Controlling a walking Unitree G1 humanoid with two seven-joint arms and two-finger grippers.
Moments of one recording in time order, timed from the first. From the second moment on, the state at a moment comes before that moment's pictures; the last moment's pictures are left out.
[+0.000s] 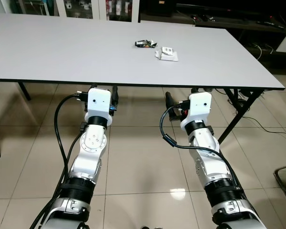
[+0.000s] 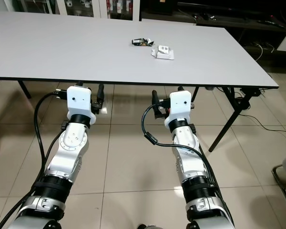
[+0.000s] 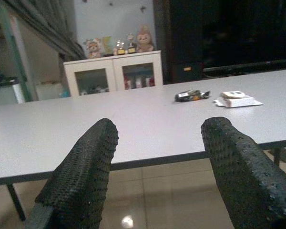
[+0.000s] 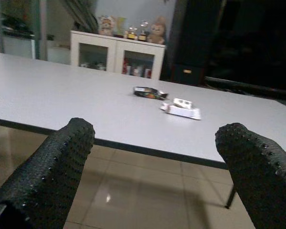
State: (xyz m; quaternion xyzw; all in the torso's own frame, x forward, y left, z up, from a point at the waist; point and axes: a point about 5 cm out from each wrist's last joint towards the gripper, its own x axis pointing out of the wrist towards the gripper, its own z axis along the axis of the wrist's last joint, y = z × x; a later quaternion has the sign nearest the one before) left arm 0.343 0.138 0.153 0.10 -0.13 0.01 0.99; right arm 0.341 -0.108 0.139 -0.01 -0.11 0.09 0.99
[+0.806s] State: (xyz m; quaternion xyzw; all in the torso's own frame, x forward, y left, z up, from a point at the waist) left arm 0.345 0.139 0.152 0.09 -0.11 0.00 0.99; right arm 0.340 -0.104 0.139 -0.01 -0.11 0.11 0.99
